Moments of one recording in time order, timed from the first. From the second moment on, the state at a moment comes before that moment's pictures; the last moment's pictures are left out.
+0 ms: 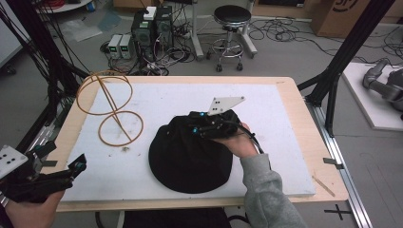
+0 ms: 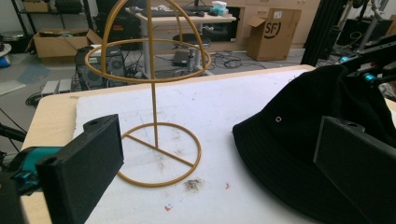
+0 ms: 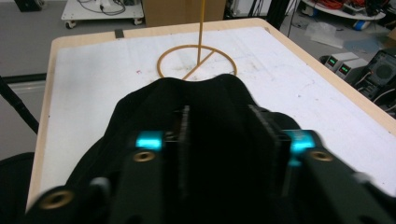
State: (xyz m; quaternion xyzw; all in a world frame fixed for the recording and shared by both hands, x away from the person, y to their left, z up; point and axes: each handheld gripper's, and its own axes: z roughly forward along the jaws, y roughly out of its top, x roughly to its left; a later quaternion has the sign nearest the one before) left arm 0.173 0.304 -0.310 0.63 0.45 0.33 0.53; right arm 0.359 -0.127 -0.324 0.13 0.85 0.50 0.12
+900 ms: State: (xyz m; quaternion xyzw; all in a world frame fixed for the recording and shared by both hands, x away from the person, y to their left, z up) left arm 0.175 0.294 -0.313 0.65 0.45 0.33 0.52; right arm 0.359 -0.139 -0.287 0.13 0.84 0.52 0.11
